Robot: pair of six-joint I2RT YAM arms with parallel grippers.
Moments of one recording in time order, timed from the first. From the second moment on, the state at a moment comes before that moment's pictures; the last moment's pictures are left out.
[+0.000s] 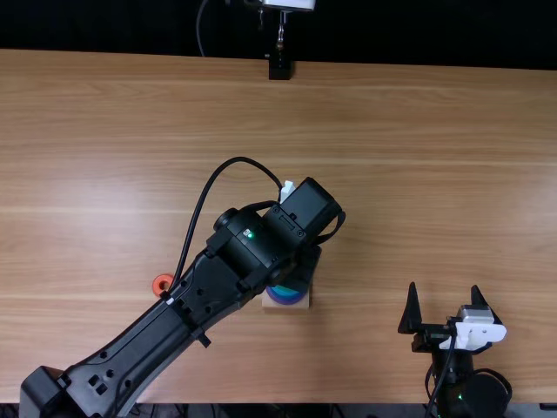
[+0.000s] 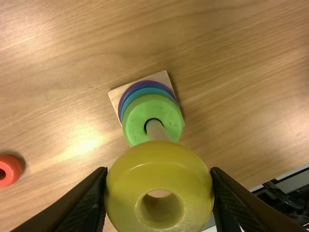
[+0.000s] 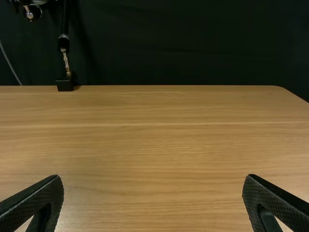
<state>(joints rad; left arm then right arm) -0.80 1.75 1.75 -1.21 -0.02 -0.46 -0.06 0.01 0.03 -0.08 -0.02 -0.05</state>
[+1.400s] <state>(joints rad) -0.75 1.81 1.80 -1.22 -0.02 -0.46 -0.06 0.01 0.03 -0.08 -0.02 -0.05</state>
